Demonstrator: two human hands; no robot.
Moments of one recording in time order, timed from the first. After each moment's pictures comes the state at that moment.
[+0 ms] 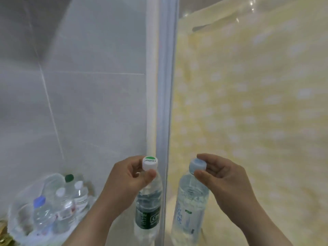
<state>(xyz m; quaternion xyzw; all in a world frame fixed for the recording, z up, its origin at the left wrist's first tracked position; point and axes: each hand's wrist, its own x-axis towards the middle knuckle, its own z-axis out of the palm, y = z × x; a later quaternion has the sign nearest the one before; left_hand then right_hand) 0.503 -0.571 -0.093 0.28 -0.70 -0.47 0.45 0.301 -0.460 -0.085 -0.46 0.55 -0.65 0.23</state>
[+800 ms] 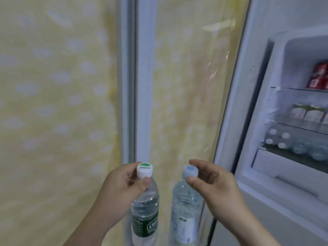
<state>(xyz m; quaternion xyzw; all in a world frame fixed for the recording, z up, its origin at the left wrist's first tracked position) 0.156 -0.339 -0.098 -0.12 -0.75 -0.64 0.14 0.156 -0.114 -0.084 -0.09 0.74 -0.66 -0.10</state>
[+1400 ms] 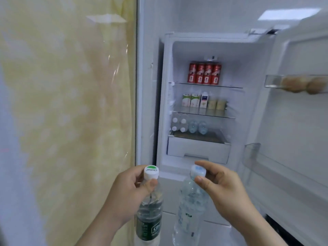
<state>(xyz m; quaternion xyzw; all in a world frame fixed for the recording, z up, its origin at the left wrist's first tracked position) 0.040 -0.187 -0.105 -0.38 -0.67 -0.64 -0.07 0.186 -0.004 -0.092 0.17 0.77 -0.51 -0.33</state>
